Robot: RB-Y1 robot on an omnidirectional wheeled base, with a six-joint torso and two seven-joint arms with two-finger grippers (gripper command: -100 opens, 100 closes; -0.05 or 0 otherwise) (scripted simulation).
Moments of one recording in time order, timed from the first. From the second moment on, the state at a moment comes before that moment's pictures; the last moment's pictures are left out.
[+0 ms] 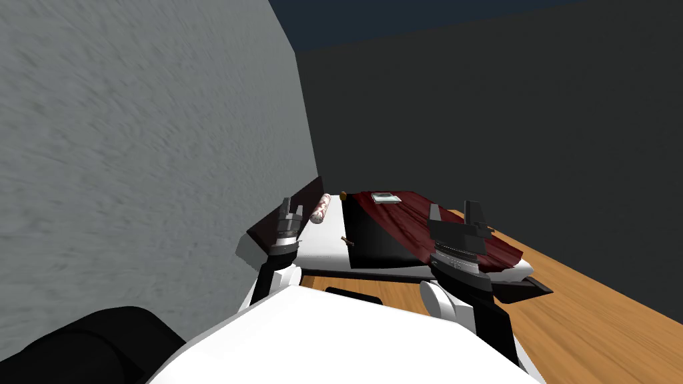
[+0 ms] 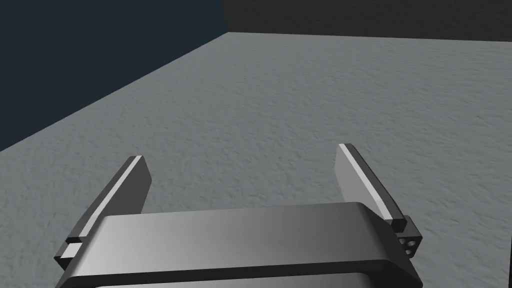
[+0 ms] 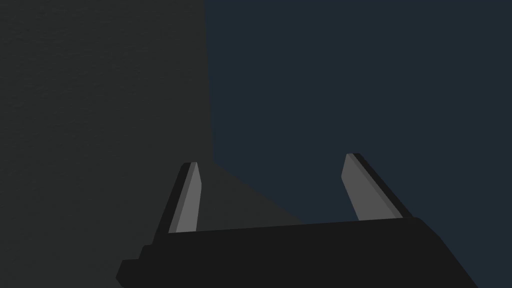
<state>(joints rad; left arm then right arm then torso) 0.54 0.01 -0.03 -2.30 0.10 -0.46 -0.15 0.46 0.01 -0.02 -2.26 -0.08 -0.62 -0.06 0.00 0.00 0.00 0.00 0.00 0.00</state>
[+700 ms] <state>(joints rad) 0.48 0.12 -0.04 -2.13 0.12 -0.47 -0.11 0.46 0.01 -0.02 -2.26 -0.08 -0.62 -0.06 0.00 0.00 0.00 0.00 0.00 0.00</state>
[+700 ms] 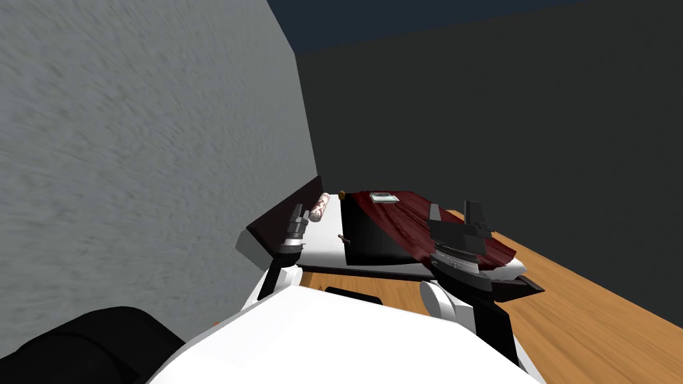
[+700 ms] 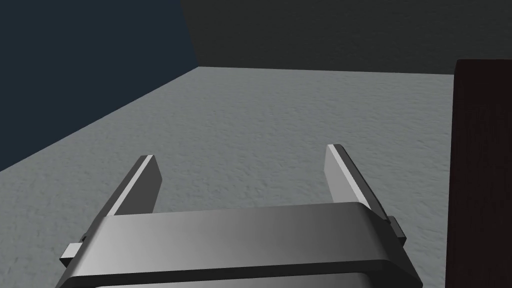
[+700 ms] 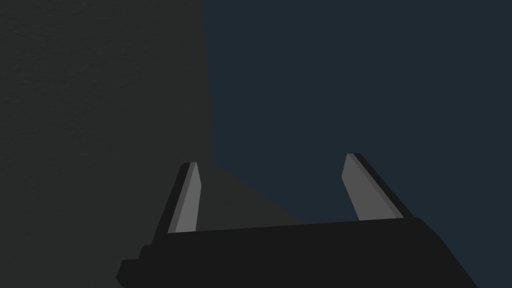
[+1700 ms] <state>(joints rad) 0.41 0.17 -0.06 -1.86 0.14 -0.50 -0.06 0.46 0.01 -0.02 -2.26 -0.08 -0.62 -0.06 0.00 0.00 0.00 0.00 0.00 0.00</state>
